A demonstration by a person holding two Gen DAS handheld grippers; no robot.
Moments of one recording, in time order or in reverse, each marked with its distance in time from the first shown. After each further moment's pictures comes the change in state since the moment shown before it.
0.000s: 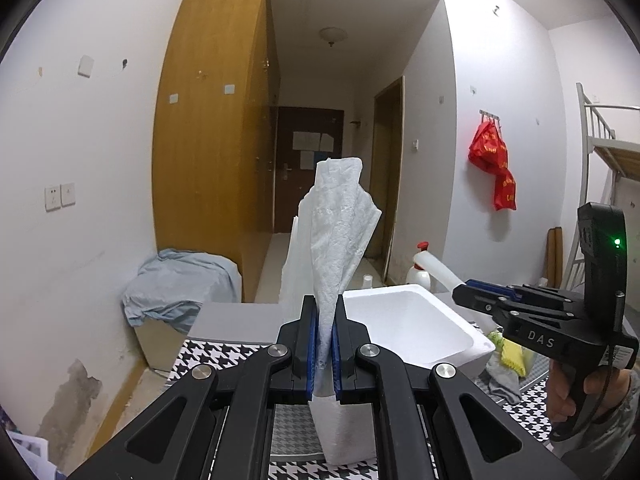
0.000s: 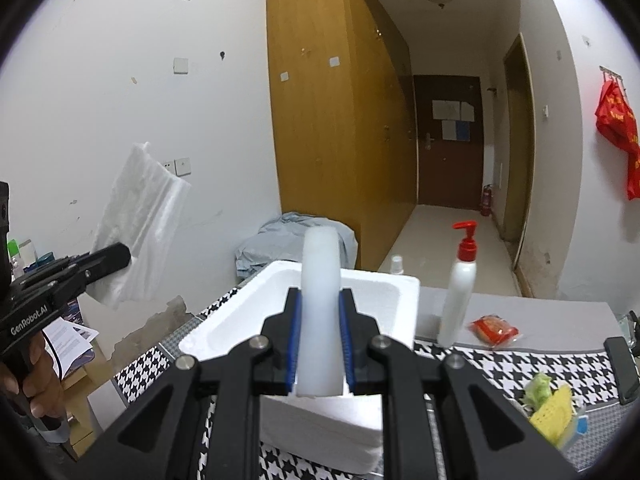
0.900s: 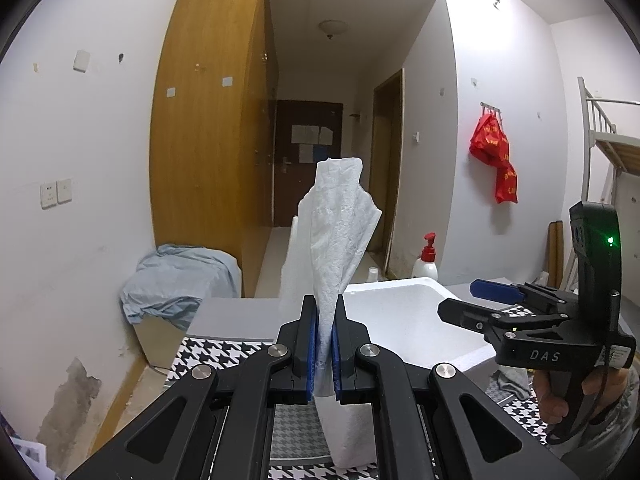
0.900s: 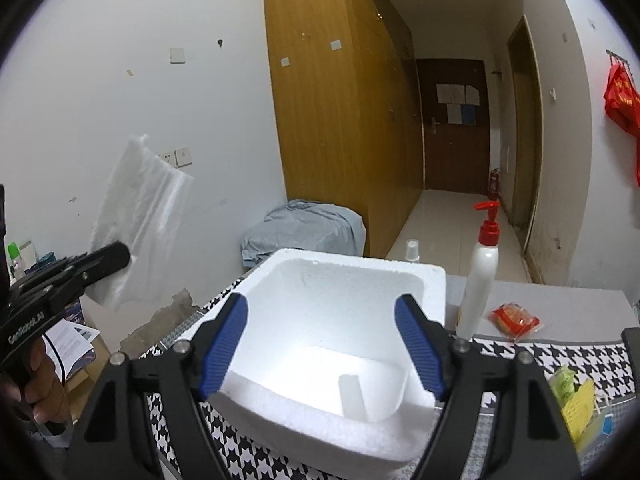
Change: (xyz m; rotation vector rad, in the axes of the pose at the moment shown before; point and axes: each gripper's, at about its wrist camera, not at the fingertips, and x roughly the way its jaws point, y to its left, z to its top) left arm 0.014 0.005 -0.002 0.008 0.025 -0.002; right arm 0.023 0.004 -0.003 0.014 0.039 0.032
